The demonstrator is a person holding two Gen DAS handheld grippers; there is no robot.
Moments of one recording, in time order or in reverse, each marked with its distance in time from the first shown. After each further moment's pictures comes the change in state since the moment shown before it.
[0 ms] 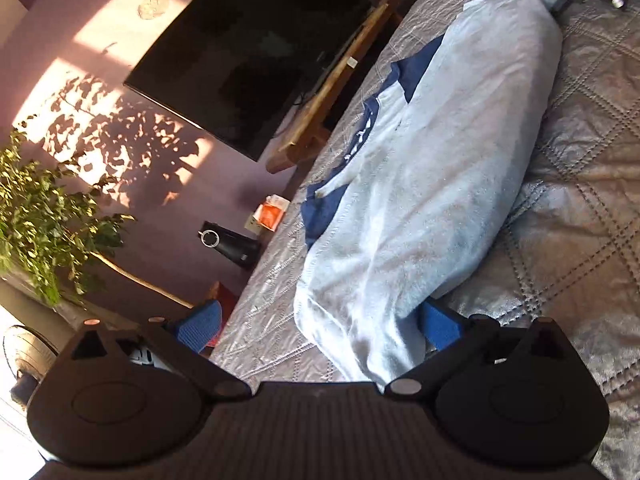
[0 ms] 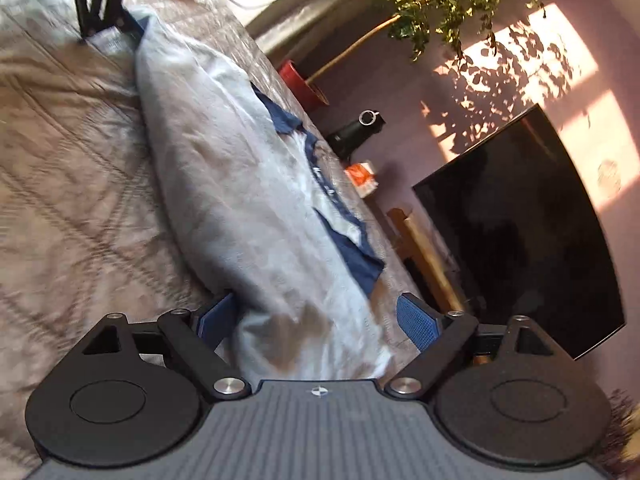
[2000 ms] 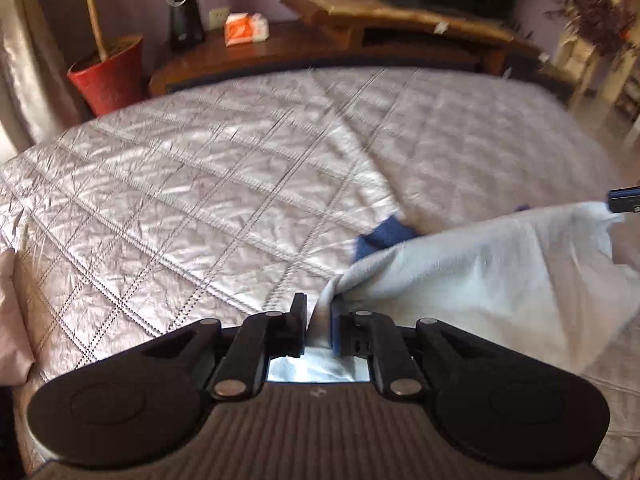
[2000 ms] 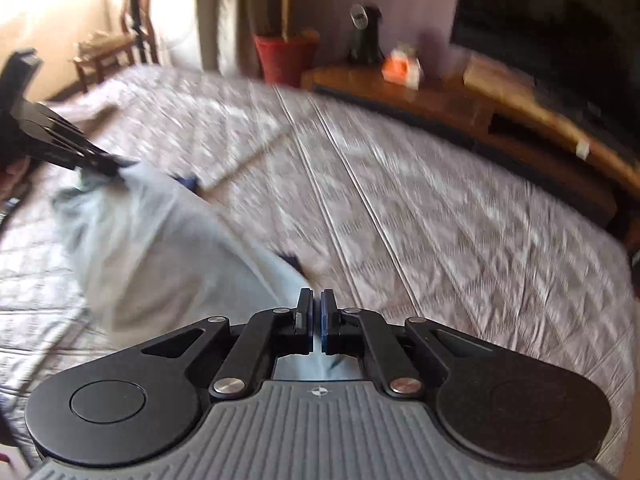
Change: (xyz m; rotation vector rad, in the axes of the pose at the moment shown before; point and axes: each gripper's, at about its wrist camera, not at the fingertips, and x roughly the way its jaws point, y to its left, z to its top) left arm 0.119 0.098 0.006 -0.904 0.469 -0.535; right arm 0.092 -0.172 0.018 0.622 0.316 0.420
